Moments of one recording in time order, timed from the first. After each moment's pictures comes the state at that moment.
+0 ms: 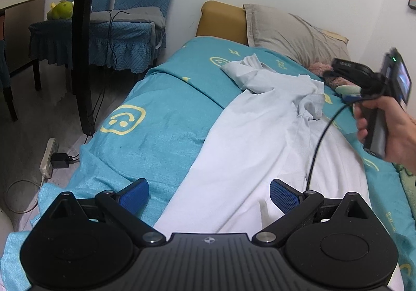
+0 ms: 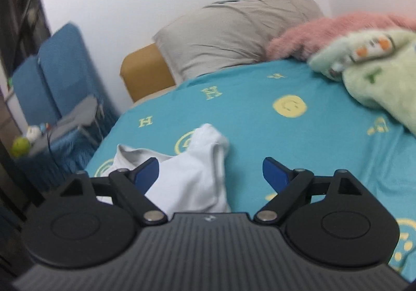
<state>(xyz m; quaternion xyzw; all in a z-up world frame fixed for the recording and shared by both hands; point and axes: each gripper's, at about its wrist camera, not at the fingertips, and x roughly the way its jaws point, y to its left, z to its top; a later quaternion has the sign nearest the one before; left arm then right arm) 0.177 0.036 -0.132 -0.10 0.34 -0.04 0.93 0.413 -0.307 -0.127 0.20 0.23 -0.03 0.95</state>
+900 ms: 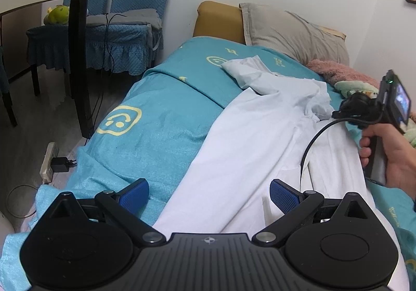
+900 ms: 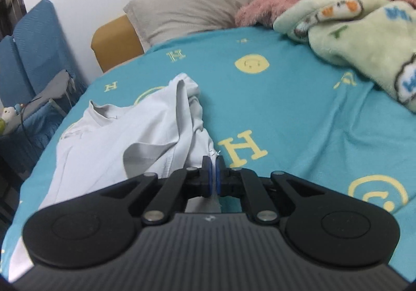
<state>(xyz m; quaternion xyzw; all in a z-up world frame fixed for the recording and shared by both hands) 0.177 0.032 -0.136 -0.08 0.34 -0.05 0.94 0.384 -0.309 -0.164 0.16 0.28 -0.08 0.94</state>
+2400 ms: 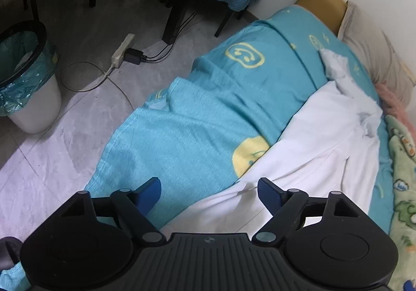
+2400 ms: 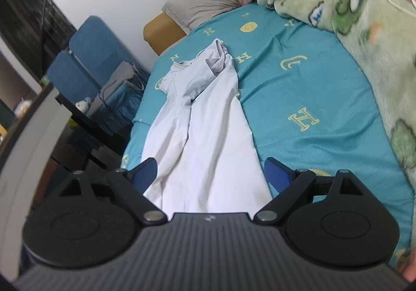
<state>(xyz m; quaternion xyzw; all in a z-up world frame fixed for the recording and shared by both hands) 0.082 0.144 -0.107 -0.26 0.49 0.09 0.82 0.033 -0.295 -0.056 0.30 0.33 0.01 0.89</state>
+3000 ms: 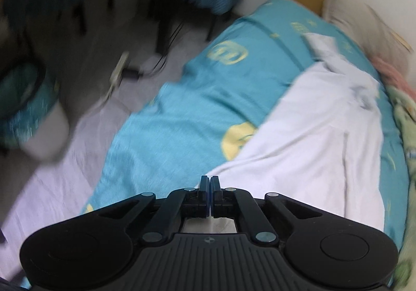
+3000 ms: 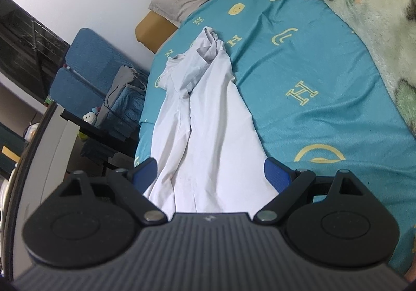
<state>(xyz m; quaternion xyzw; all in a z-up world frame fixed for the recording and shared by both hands) 0.061 0.102 -0.071 -0.15 0.47 0.07 0.87 0.032 -0.314 -0.071 0.38 0.35 0.01 0.86</state>
